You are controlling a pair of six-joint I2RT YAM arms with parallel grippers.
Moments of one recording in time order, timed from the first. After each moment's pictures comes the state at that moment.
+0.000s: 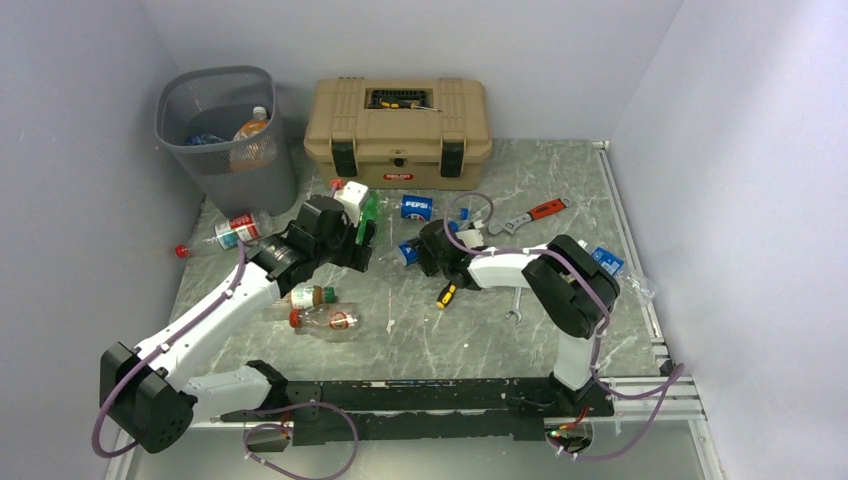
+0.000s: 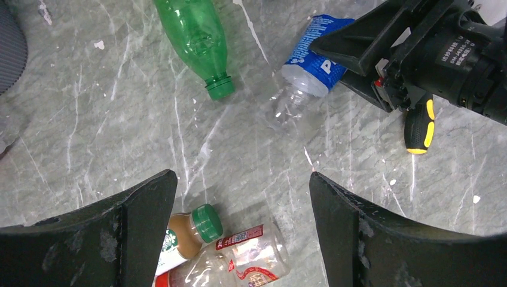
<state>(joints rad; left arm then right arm) -0.60 1.14 0.98 -0.52 -0.14 -0.14 0.77 1.86 0.94 0.16 0.31 1.67</state>
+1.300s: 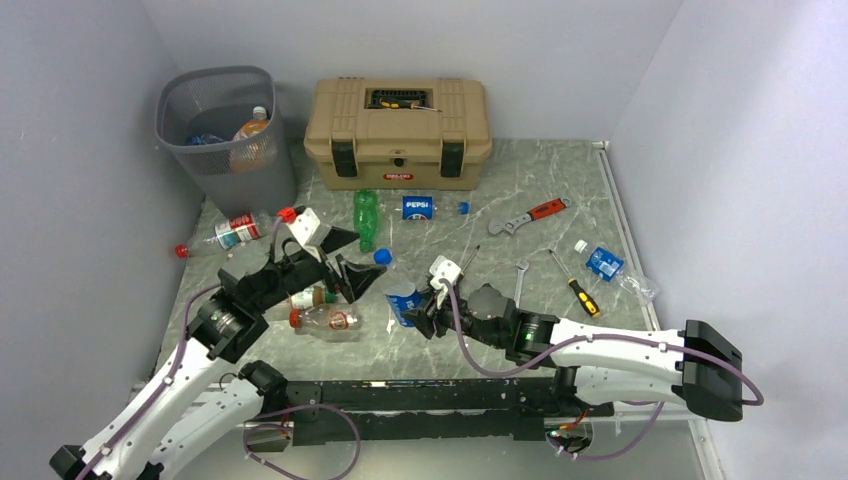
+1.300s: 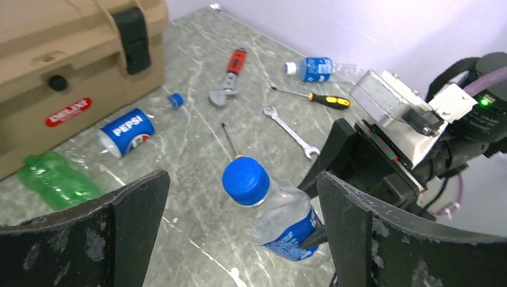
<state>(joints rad) -0.59 0.64 0.74 -0.11 0.34 -0.16 1.19 1.03 0.51 0.29 0.13 0.15</state>
